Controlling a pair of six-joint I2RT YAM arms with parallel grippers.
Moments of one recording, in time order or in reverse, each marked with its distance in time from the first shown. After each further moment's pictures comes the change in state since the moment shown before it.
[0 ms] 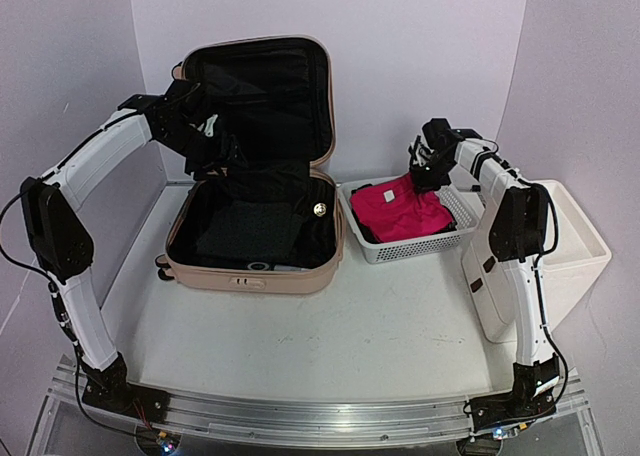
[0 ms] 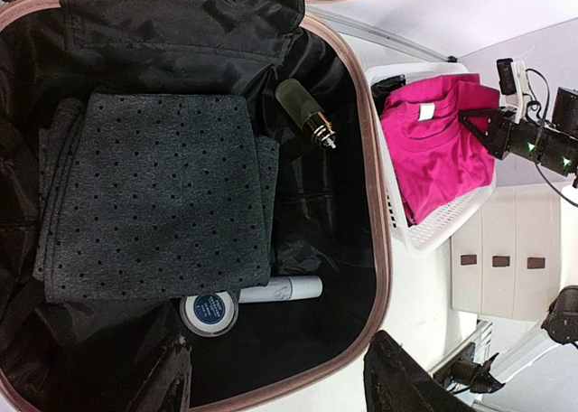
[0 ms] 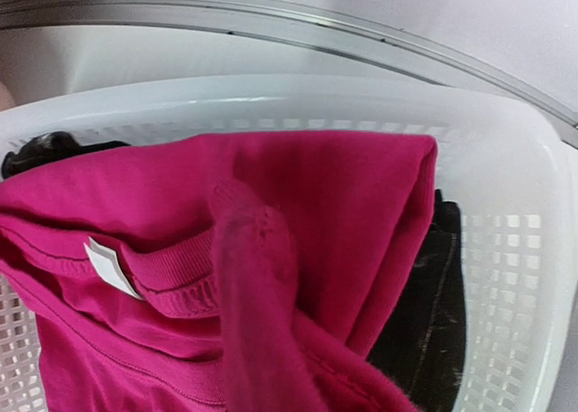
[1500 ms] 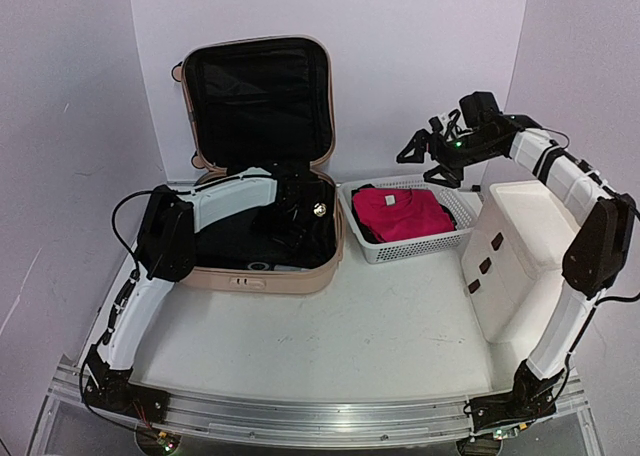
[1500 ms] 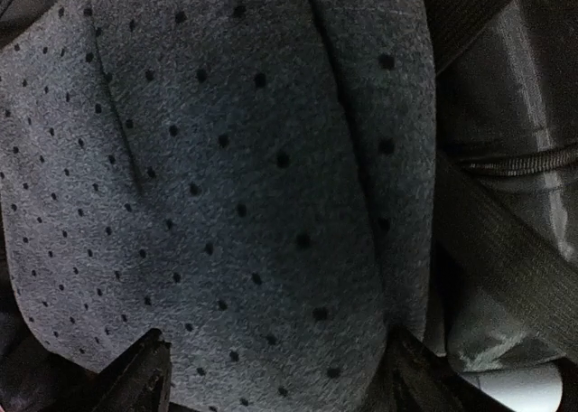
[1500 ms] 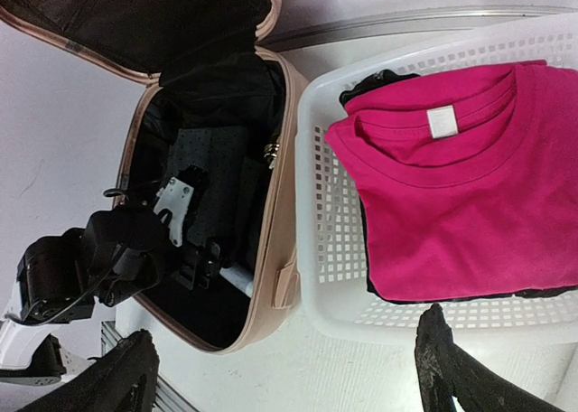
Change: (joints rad) left arm -0.365 0.623 0.286 -0.184 -0.692 0.079; right arm 0.055 -0.691 -0.644 0.198 -0.446 0.460
